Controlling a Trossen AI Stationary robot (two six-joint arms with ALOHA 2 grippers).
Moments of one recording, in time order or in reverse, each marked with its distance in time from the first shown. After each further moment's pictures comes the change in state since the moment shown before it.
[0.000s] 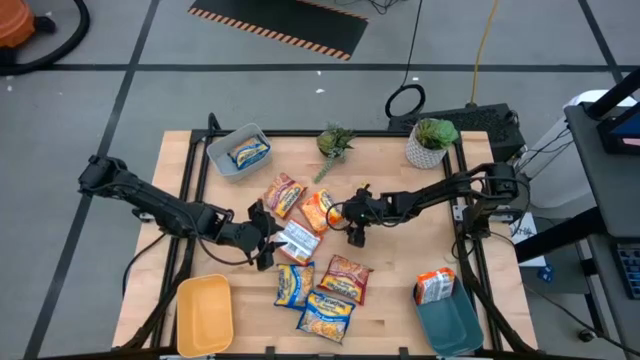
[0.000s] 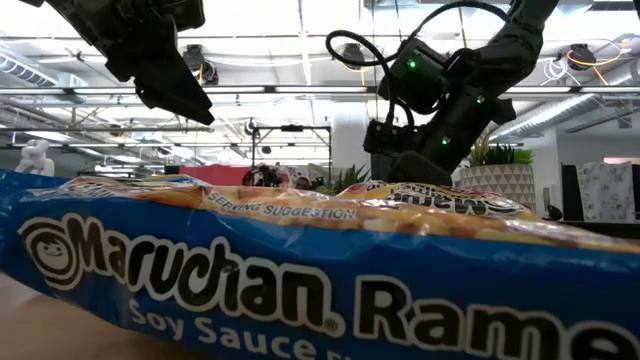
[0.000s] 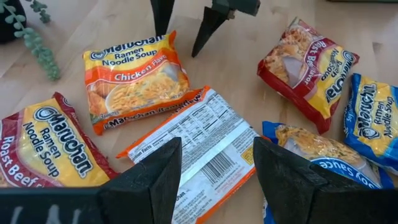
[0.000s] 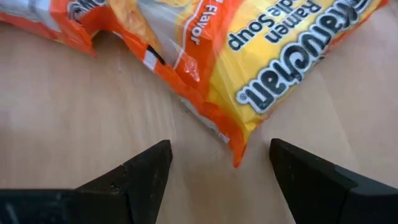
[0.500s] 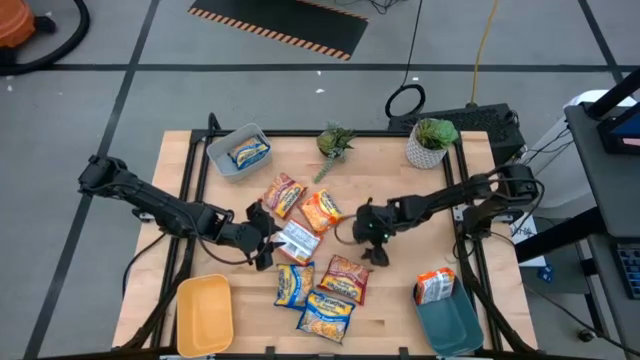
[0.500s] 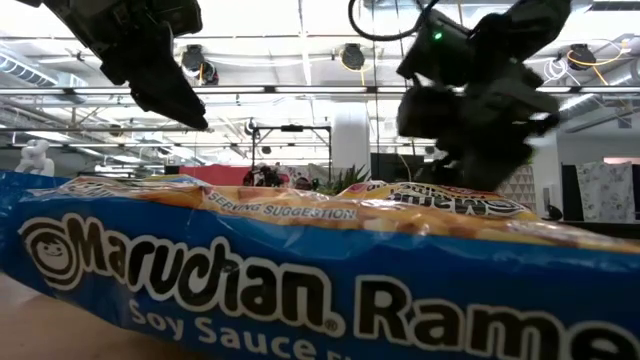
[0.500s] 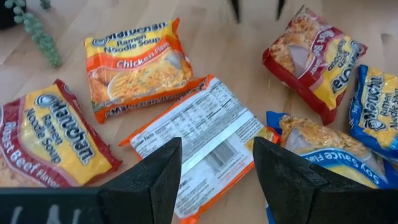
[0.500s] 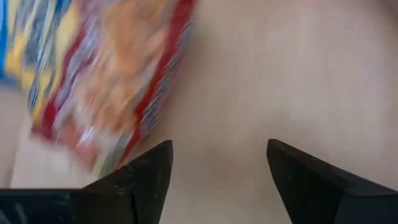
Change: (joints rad) left arm -0.001 0.000 0.000 -0.045 0.005 -0.033; right arm 0.085 -0.136 -0.003 -0.275 -0.346 -0.056
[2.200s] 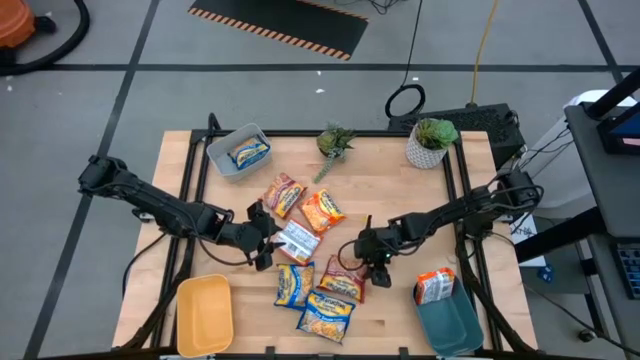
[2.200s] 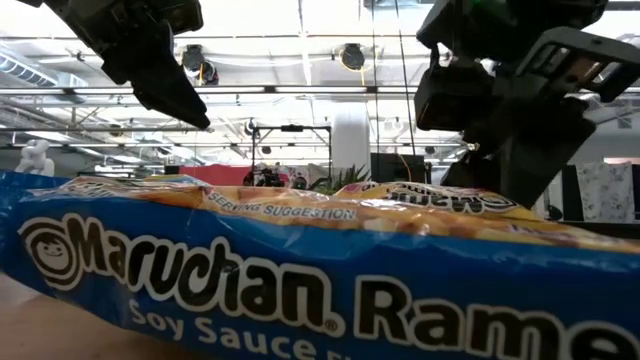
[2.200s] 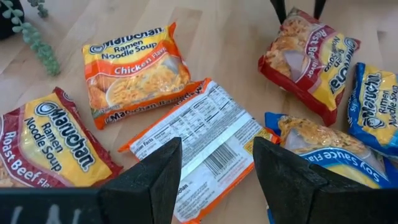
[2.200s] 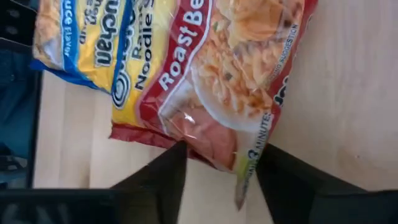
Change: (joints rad) left arm 0.001 0.000 0.000 0.018 0.004 0.042; right arm 0.162 0.017 0.000 0.088 -0.035 0.292
